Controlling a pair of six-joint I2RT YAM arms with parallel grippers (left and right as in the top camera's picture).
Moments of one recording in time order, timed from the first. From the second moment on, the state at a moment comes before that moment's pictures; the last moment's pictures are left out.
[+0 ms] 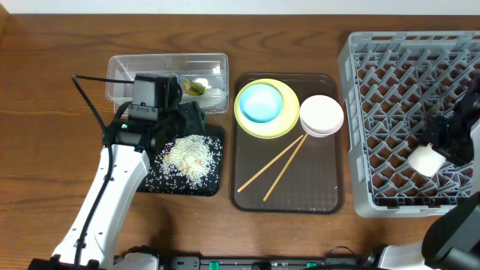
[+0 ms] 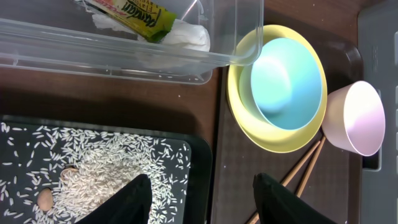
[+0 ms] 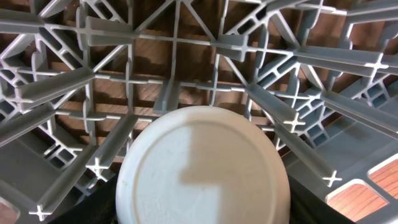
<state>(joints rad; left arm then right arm) -0.15 1.35 1.04 -0.66 0.26 -0.40 -0.47 1.64 1.33 -1.14 0.09 0.21</state>
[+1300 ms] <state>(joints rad) -0.15 1.35 1.04 -0.66 0.26 -0.40 -0.49 1.60 1.32 -1.15 0.00 0.19</state>
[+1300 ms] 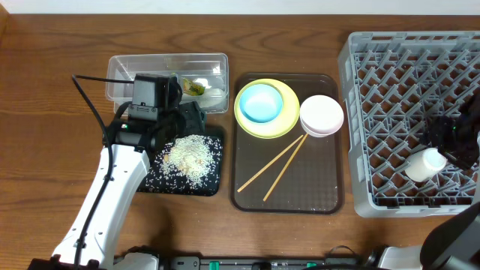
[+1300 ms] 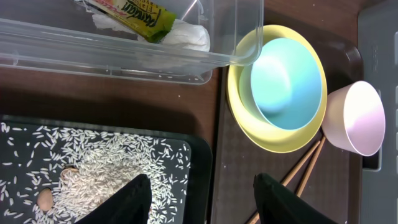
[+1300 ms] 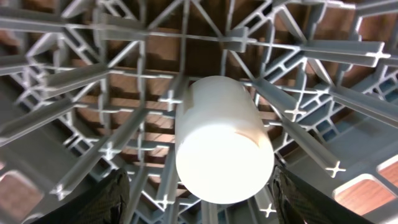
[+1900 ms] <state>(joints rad) -0.15 1.35 1.04 -0.69 0.24 -0.40 -0.22 1.53 1.32 -1.00 -0.41 -0.05</state>
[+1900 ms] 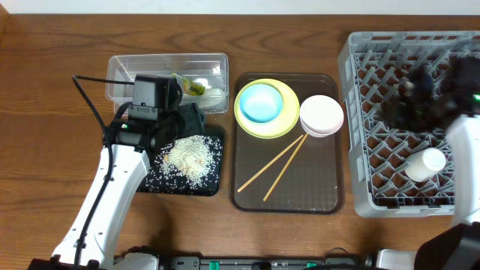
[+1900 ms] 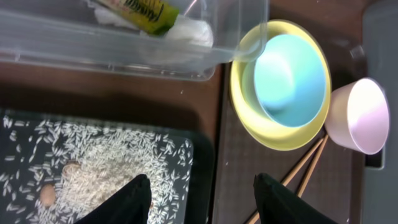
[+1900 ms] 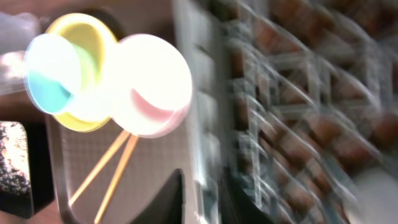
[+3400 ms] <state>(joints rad) -0.15 1.35 1.04 -0.79 0.12 -0.40 0.16 1.92 1.33 -0.74 0.14 0.27</state>
